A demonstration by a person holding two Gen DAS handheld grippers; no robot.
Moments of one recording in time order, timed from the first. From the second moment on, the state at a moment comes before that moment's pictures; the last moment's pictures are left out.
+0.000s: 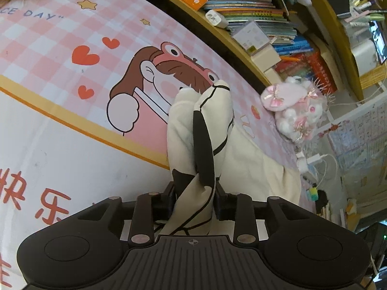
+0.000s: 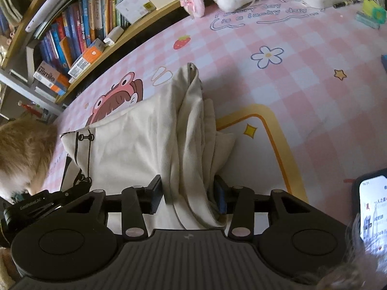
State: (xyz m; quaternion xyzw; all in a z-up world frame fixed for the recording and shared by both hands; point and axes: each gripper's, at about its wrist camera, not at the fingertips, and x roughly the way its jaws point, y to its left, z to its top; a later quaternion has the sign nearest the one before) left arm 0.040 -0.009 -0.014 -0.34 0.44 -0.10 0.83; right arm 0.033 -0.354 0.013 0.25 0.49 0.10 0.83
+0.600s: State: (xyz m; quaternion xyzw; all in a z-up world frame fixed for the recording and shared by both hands) left arm 0.016 -0.015 0.030 -0.33 0.38 -0.10 0.86; right arm 0.024 -0.345 0.045 0.18 0.44 0.16 0.87
